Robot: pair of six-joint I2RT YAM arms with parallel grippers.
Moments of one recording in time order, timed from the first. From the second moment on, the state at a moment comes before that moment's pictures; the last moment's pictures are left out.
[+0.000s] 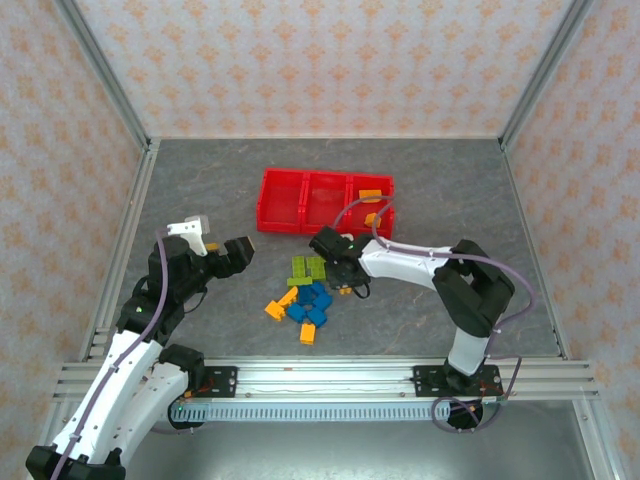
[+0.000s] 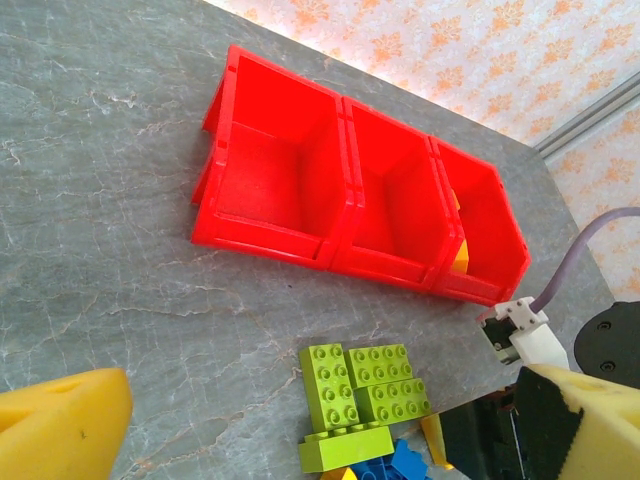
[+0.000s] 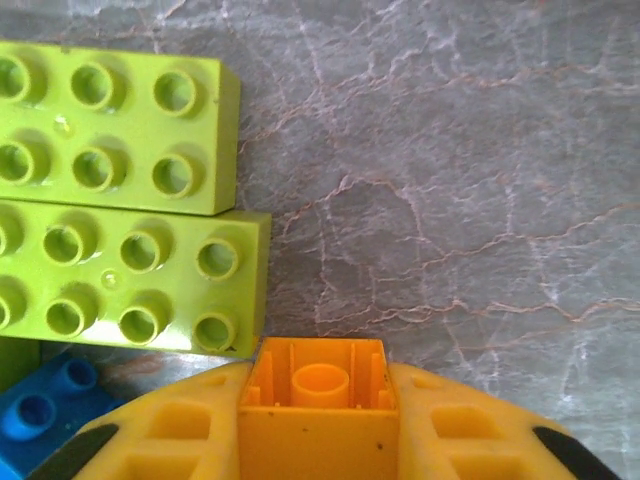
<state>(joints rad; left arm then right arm) -0.22 0.60 0.61 -0.46 0.14 -0.54 0.87 1.77 1.13 -0.69 0.17 0.67</state>
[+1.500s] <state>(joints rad) -0.22 0.62 0.61 -0.46 0.16 -0.54 0.45 1.84 1.50 -0.52 0.11 0.26</state>
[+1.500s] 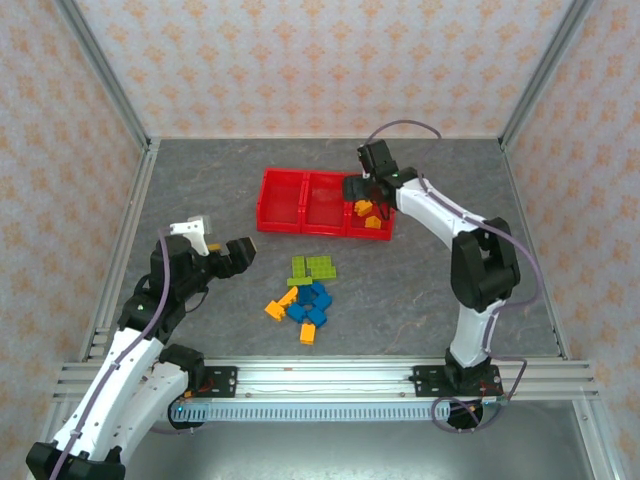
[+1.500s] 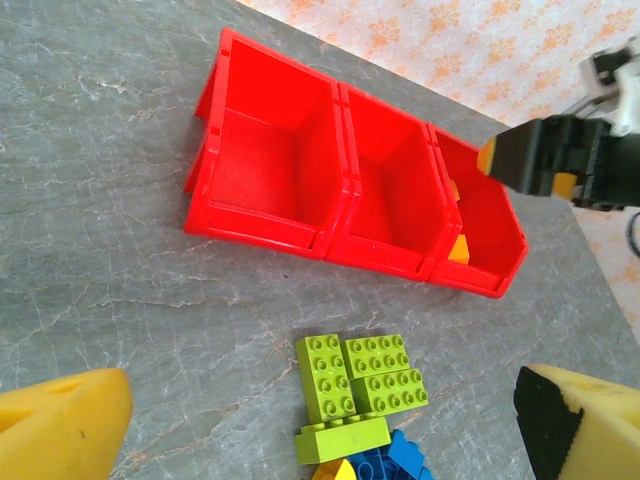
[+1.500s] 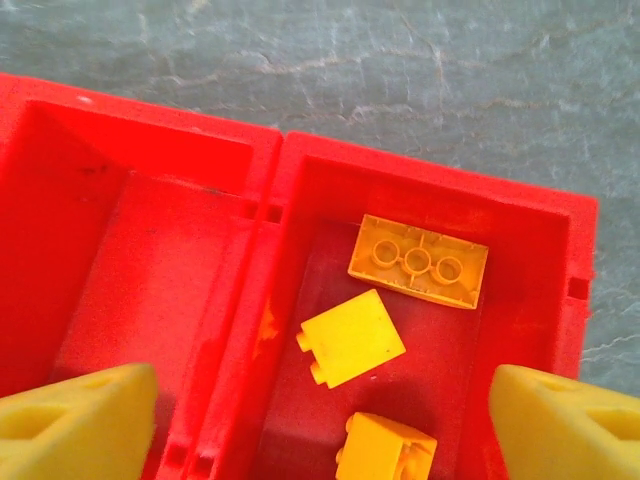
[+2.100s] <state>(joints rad) -0.28 0.78 0.61 -0.46 0.12 -0.54 0.45 1.40 1.09 -0.54 -0.02 0.31</state>
